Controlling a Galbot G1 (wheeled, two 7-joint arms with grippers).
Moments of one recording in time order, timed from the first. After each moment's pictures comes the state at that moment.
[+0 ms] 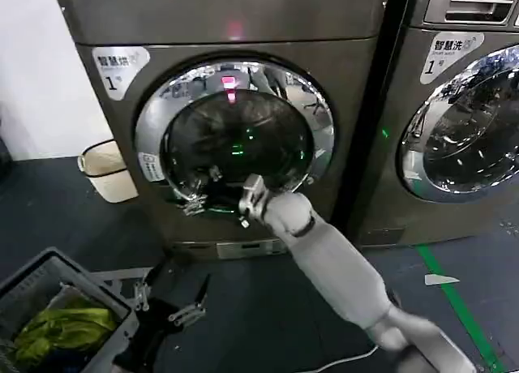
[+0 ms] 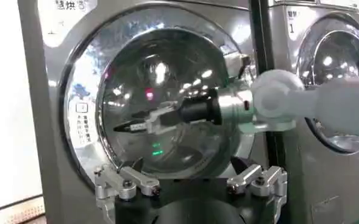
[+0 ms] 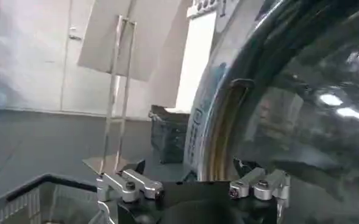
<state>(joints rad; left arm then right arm) 1.77 -1.45 -0.59 -2.29 -0.04 -0.11 0.30 -0.26 1.45 -0.24 1.27 0.43 -0.17 -0.52</state>
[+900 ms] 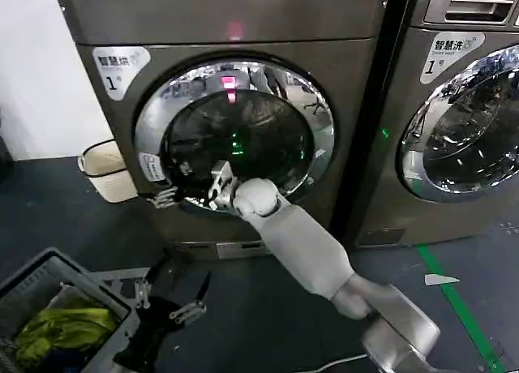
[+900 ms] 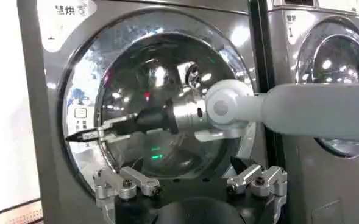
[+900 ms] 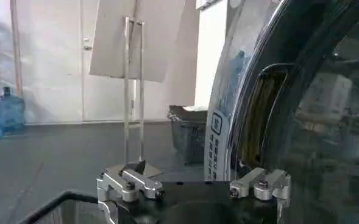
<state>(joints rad) 1.75 -1.45 -0.61 -2.32 -0.07 -0.06 0.30 -0.22 1.50 -0.28 1.19 0.53 -0.24 -0.61</state>
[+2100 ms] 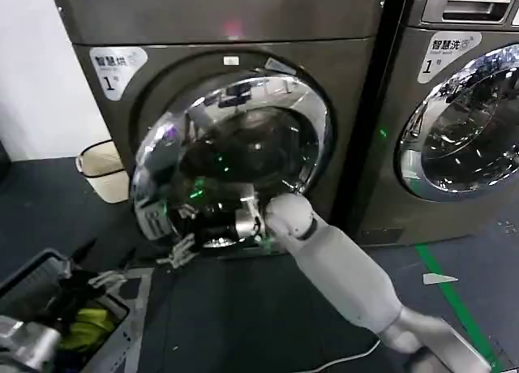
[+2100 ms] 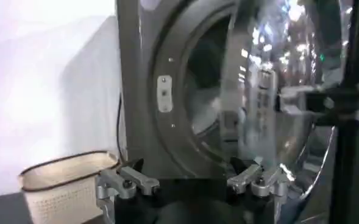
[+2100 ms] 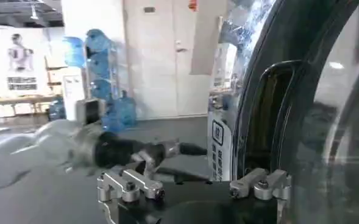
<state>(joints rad) 1.52 -1.29 -1.10 -2.15 -0.43 0.27 0.56 -0.42 1.23 -0.20 1.64 0.60 -0.35 -1.03</state>
